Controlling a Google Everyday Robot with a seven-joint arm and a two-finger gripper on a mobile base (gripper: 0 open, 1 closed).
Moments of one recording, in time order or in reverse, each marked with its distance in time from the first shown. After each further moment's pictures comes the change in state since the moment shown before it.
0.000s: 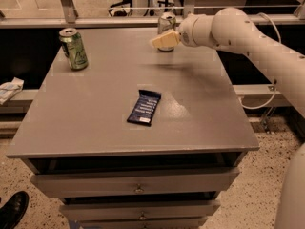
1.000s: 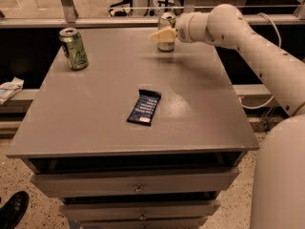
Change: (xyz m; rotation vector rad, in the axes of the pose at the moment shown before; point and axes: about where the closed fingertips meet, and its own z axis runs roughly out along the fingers) arm 0.000 -0.013 0.032 -0.034 -0.008 0.024
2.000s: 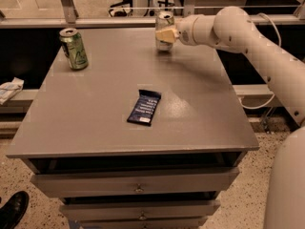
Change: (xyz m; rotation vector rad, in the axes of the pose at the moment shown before) arm -0.001 0.014 -0.015 -0.059 -0.032 0.020
